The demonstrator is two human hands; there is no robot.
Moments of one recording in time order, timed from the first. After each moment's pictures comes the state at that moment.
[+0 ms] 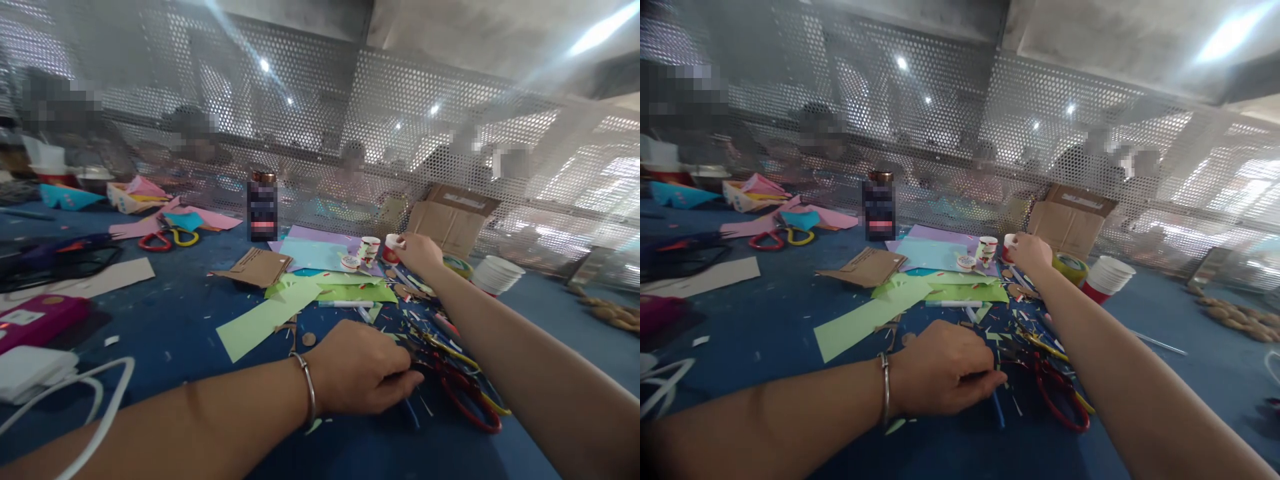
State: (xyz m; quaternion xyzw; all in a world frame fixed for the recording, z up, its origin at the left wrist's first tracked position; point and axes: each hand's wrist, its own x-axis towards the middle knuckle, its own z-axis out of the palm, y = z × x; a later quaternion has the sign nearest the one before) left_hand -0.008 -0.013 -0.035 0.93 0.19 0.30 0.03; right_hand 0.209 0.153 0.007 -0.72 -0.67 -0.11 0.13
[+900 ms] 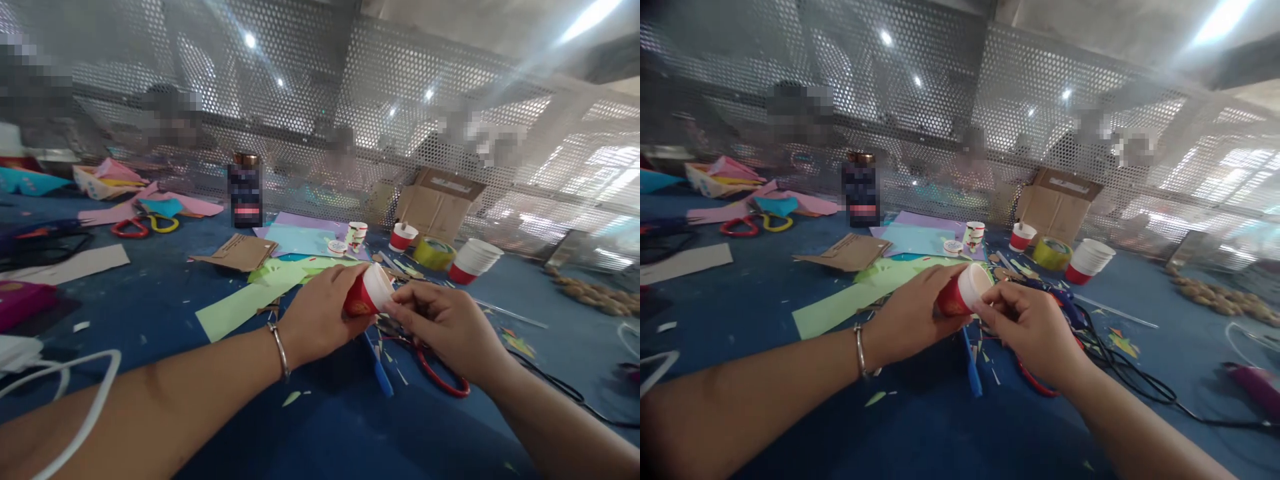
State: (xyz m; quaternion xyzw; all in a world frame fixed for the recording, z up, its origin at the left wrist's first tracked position) left_hand -0.012 0.003 -0.034 0.86 0.35 0.36 0.10; right_hand 0.188 -0.045 0.013 -0.53 -0.72 0.29 0.33
